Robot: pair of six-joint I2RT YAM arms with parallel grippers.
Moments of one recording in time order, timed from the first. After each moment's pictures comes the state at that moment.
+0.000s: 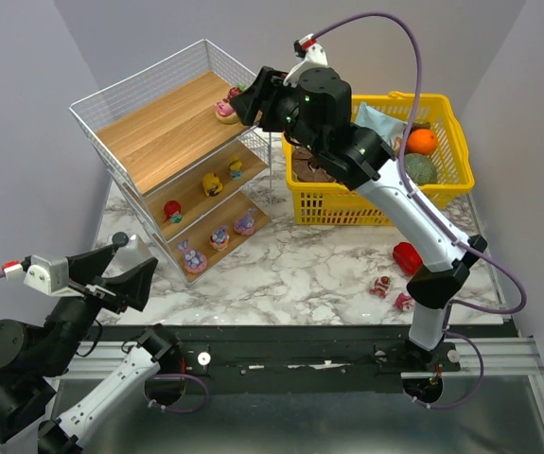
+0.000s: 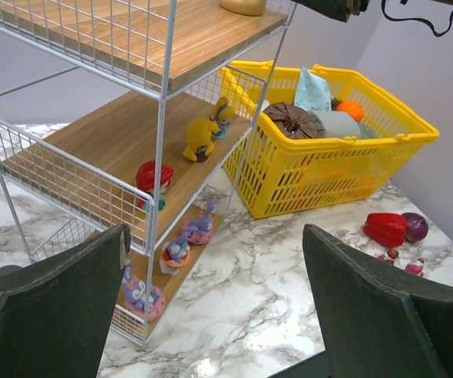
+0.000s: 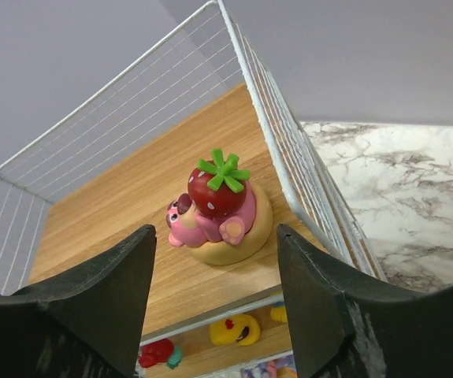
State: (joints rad) left arm -0.66 0.21 1.20 -0.86 -0.24 -0.21; right arm 0.86 1.86 2.30 -0.49 0.25 0.55
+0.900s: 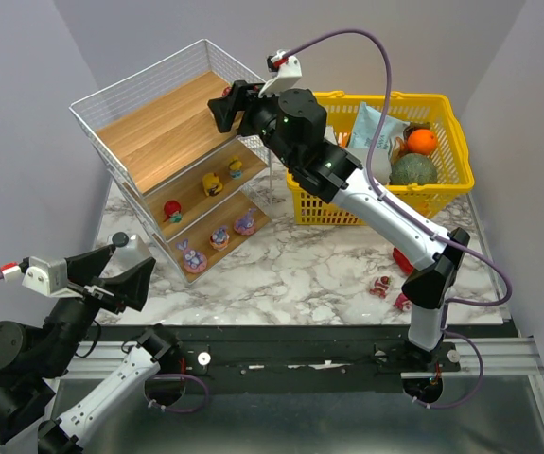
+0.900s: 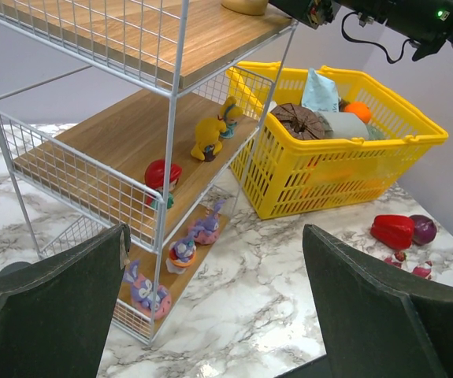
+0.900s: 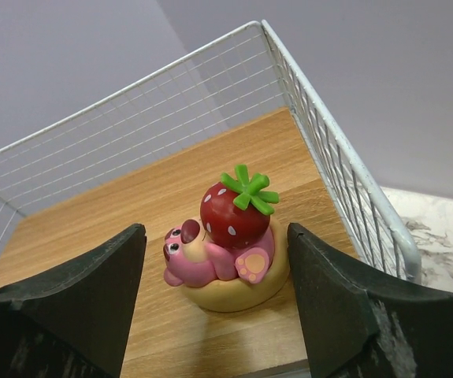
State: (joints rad) left arm -0.66 0.20 1.20 -0.87 -0.25 -0.21; right arm 0.90 1.88 2.11 -0.11 0.31 0.36
